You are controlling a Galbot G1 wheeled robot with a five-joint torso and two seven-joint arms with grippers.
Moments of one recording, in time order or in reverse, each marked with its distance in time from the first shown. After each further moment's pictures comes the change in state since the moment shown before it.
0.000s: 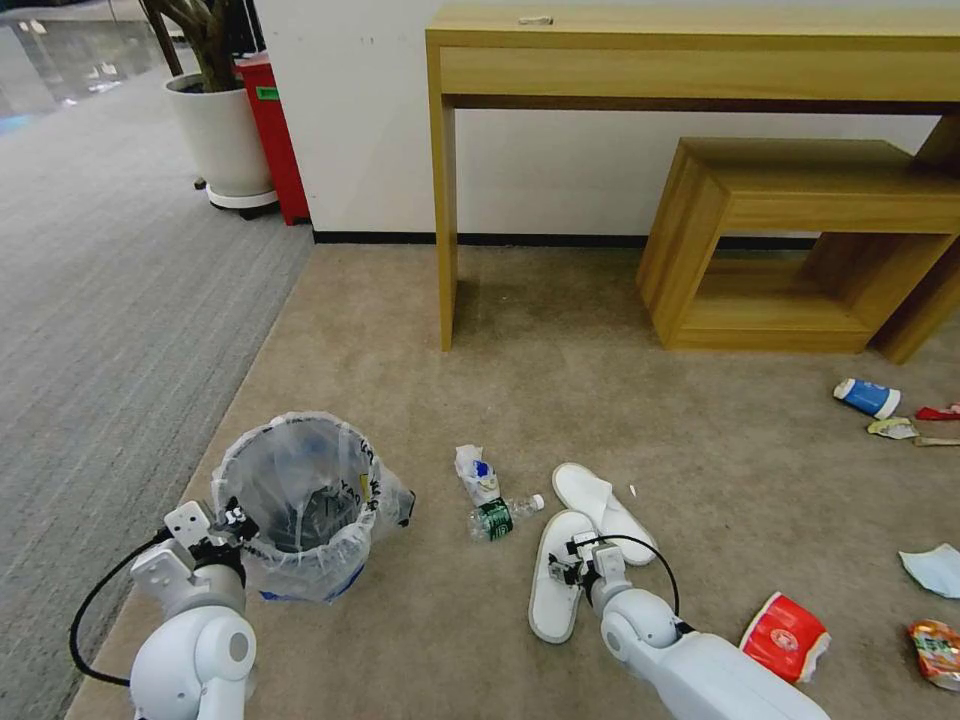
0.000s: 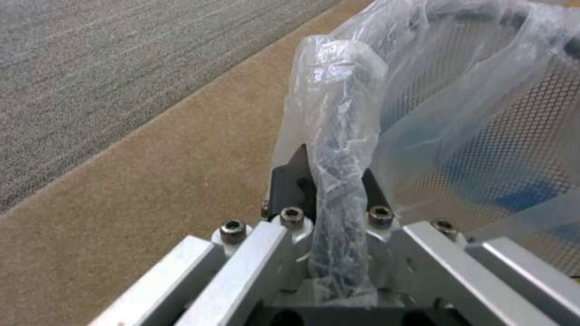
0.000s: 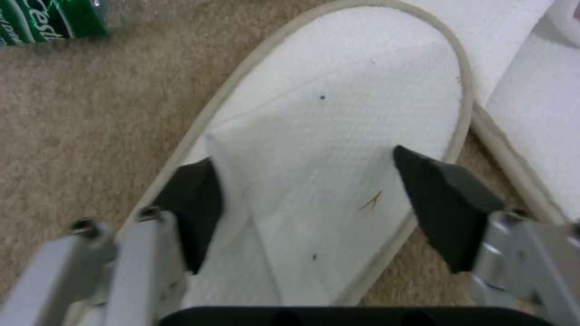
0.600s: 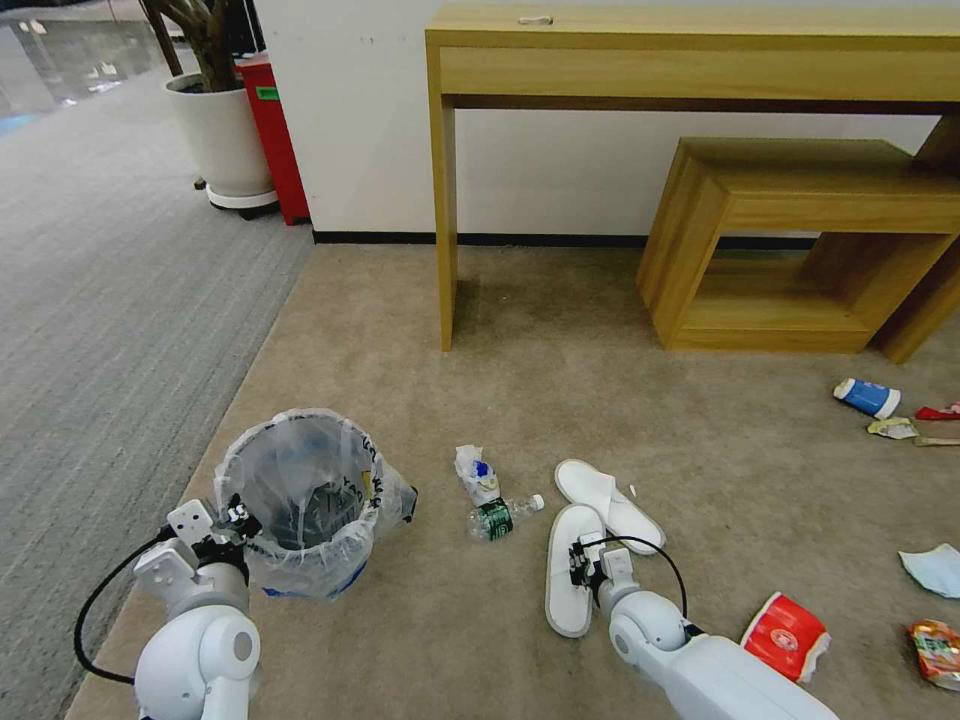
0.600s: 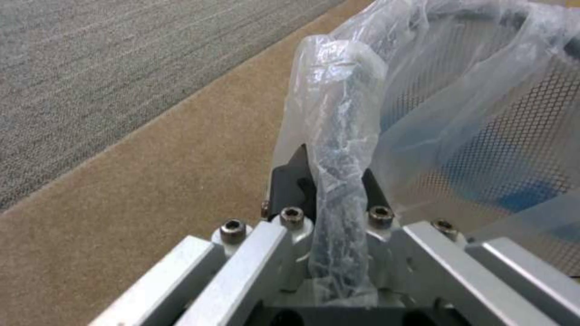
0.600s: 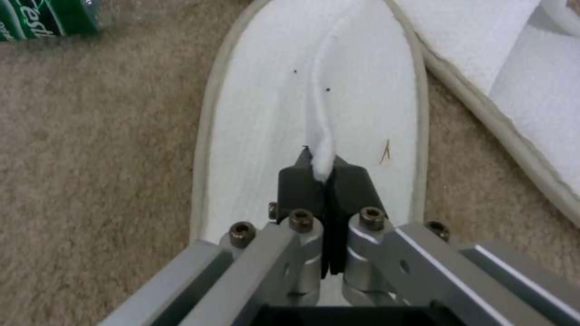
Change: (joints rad) left arm 0.005 -0.005 0.005 -0.003 0.006 -0.016 0.005; right arm -0.012 -0.019 0.006 0.007 -0.011 0.020 -0.017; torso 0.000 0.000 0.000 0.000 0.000
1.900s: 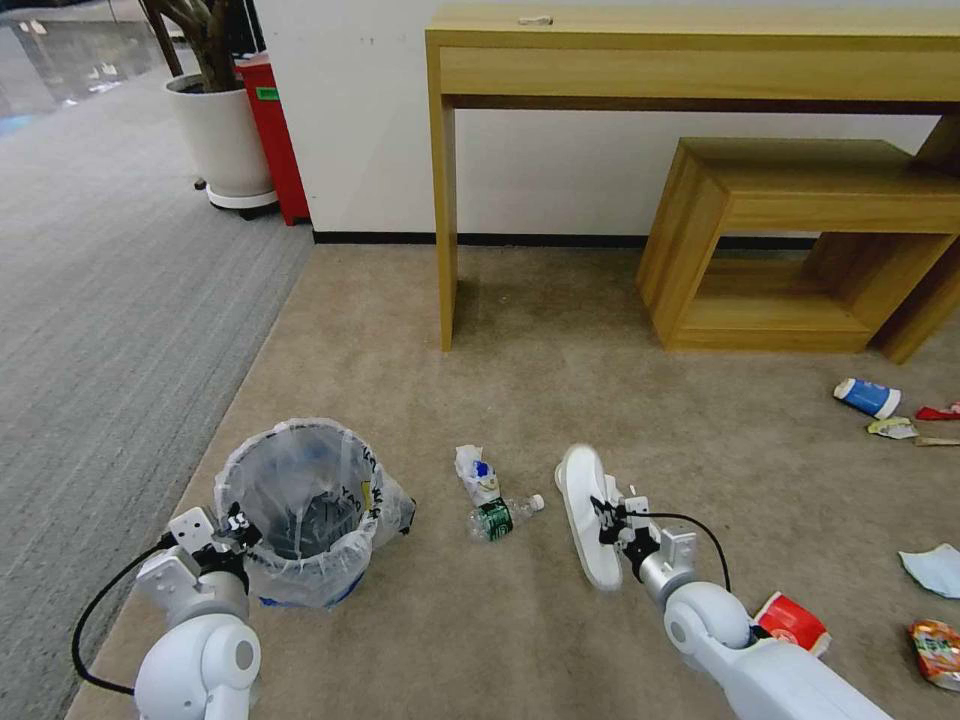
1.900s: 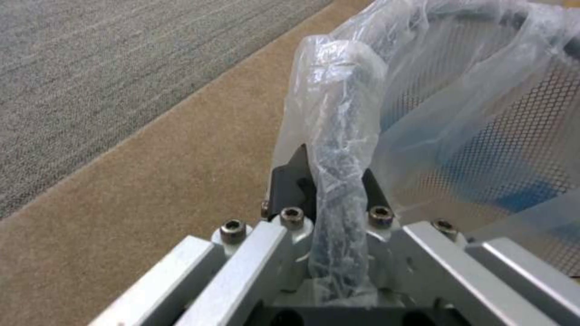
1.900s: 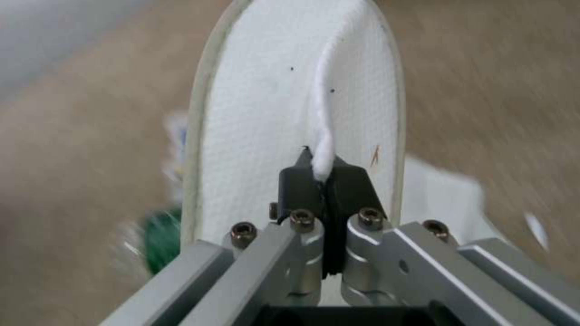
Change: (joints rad) left arm 0.021 0.005 0.004 0.009 0.028 -0.004 0.006; right arm -0.146 -0.109 0.274 0.215 0.091 0.311 -0.324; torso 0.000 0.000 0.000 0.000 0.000
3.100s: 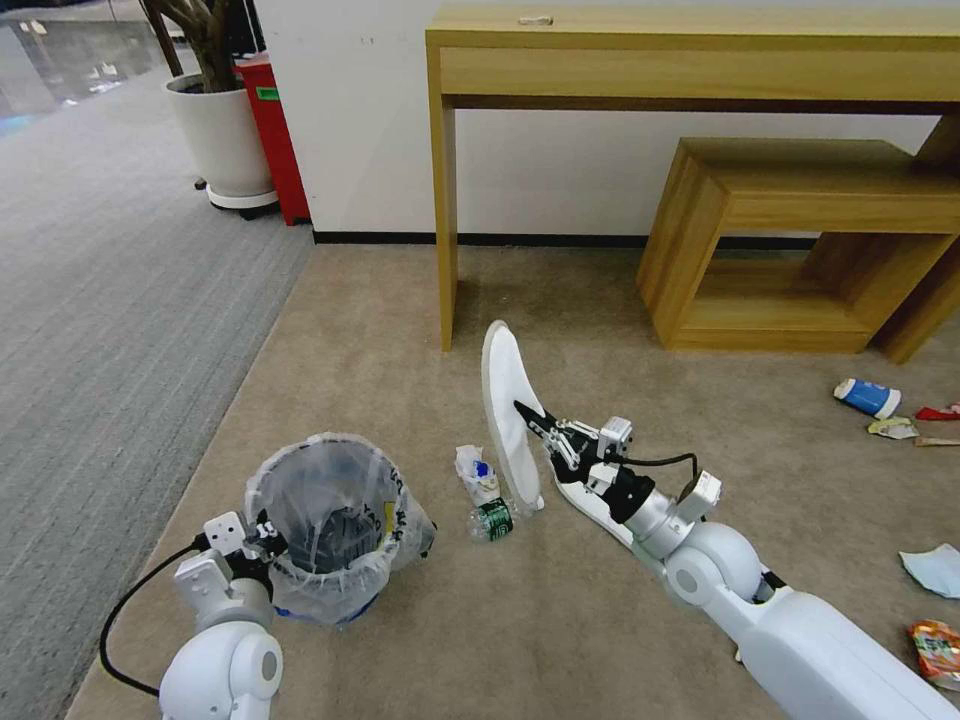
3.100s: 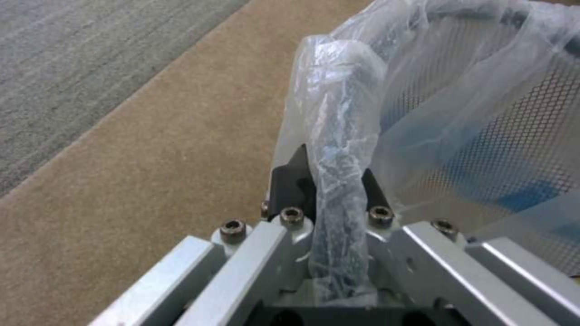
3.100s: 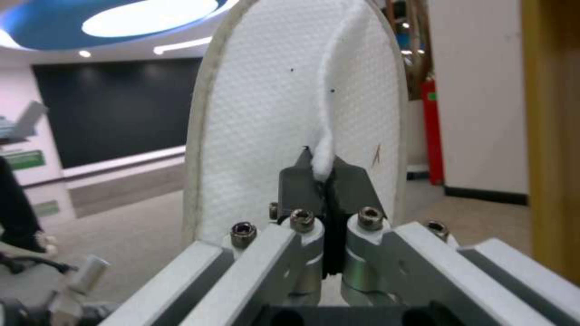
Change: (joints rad) left arm 0.038 0.041 0.108 0.014 0.080 0.009 0.028; right arm 0.096 -0.070 -0.026 0.341 0.099 0.208 -0.406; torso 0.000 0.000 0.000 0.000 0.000
